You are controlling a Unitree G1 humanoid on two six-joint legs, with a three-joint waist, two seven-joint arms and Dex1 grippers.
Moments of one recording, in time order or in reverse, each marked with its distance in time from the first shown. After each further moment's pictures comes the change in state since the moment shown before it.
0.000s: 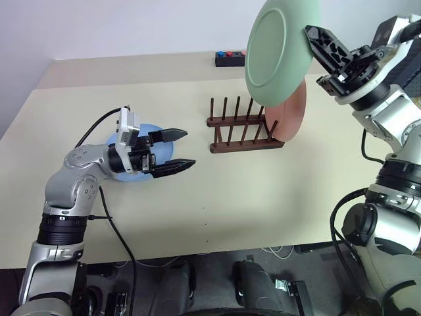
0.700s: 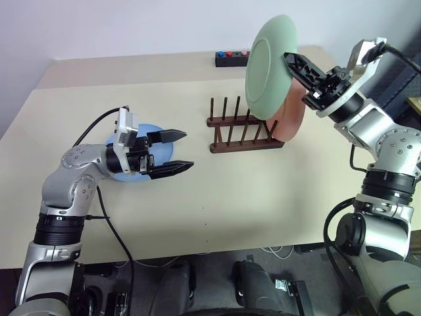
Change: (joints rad) left arm 0.002 0.016 0.000 -0.002 0.001 -0.003 -0.018; right arm 0.077 0.046 0.069 -0.024 -0.125 -0.090 -0.006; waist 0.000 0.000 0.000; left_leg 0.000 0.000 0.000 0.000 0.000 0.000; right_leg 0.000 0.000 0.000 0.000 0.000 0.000
